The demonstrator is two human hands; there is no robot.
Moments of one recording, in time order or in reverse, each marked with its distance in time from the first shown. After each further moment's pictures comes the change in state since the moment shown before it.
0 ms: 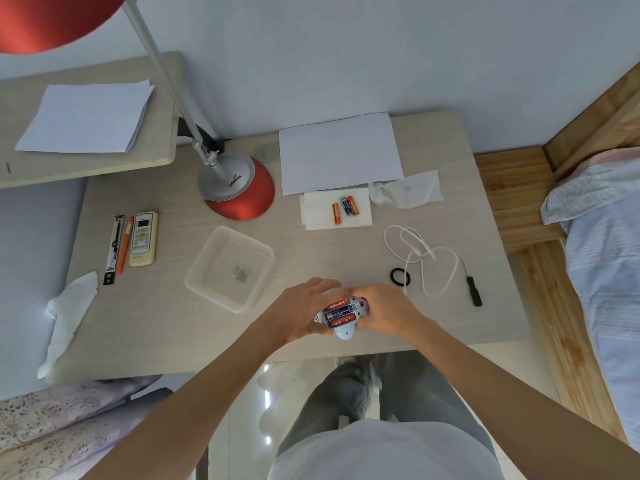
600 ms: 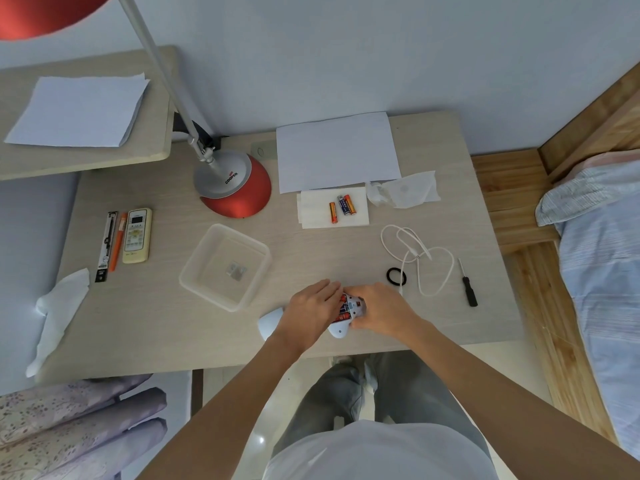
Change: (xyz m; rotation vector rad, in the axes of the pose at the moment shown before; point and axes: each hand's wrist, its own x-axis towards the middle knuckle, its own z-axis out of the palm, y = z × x) left_hand 0.009 0.020 0.044 0.228 0.436 0.037; right_hand -0.002 -0.002 -0.002 0.045 -0.011 0.037
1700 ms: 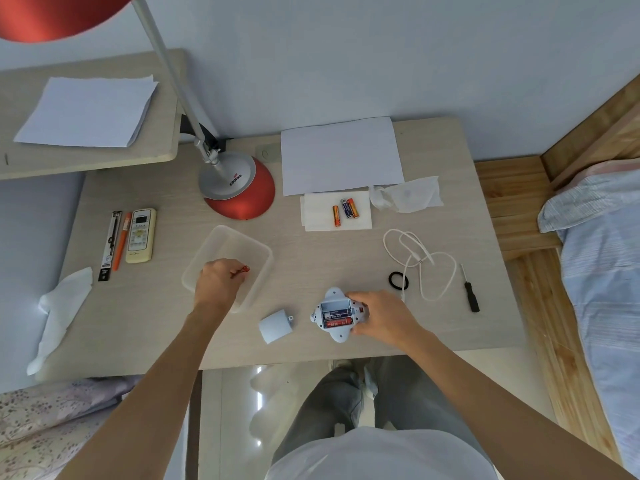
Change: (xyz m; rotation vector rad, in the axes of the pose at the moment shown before) left_hand -0.050 -0.156 -0.051 -0.305 -0.042 -0.933; right_hand -0.010 -0.001 0.004 0.043 0.020 0.046
